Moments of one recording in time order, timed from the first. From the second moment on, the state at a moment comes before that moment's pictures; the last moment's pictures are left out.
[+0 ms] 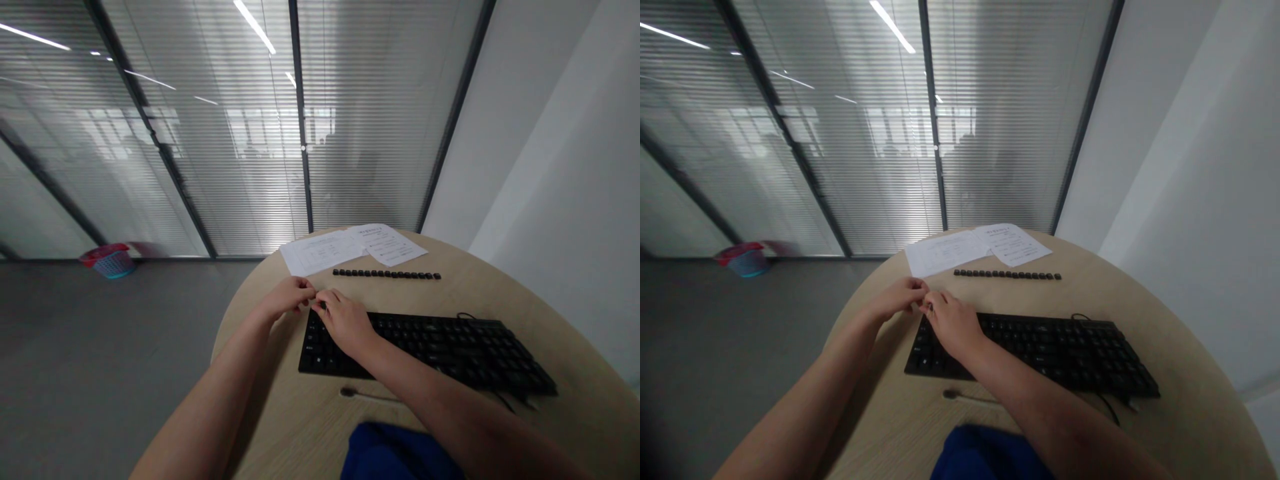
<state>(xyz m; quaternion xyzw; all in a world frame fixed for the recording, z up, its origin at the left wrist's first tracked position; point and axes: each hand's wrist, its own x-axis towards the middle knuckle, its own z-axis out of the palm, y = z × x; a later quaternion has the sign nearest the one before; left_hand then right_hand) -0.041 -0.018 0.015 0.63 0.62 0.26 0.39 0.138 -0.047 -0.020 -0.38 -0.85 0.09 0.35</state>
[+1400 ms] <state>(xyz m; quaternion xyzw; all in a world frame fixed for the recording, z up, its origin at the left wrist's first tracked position) -0.052 0.048 -0.018 0.70 0.70 0.10 0.13 0.145 -0.023 -0.035 -0.44 -0.70 0.29 0.49</state>
